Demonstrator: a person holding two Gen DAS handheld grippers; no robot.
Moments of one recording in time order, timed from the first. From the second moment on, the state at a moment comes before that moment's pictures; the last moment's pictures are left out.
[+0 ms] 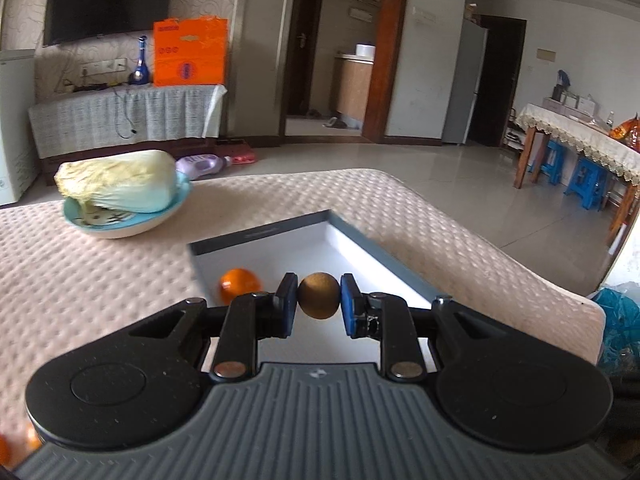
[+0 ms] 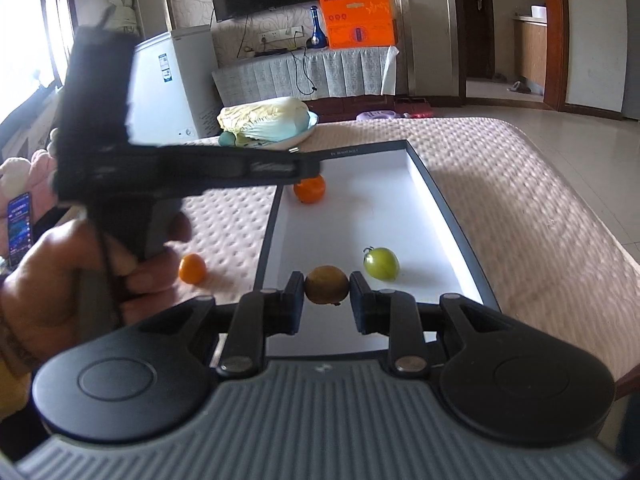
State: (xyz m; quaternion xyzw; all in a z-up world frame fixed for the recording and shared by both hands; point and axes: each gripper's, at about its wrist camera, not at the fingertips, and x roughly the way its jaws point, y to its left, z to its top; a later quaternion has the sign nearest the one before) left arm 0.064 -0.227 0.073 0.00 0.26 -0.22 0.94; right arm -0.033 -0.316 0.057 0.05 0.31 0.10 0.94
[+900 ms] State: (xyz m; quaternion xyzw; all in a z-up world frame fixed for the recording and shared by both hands) left arm 0.069 -0.231 0.076 0.00 0.23 -0.21 0.95; right arm -0.014 -0.326 0.050 0.06 0.30 0.06 0.95
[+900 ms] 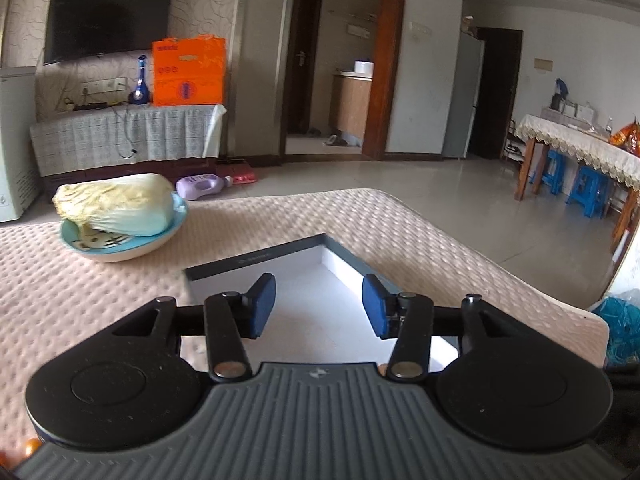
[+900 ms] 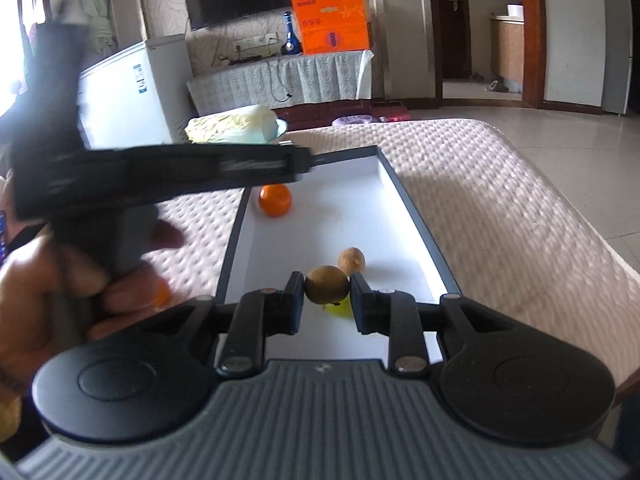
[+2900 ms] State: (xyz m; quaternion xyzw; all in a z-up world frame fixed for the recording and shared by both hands) left arm -0.060 -0.050 0.019 0.02 0.31 -0.09 0.95; right arm 0.016 -0.191 0.034 -0.06 0.28 0.18 0.94
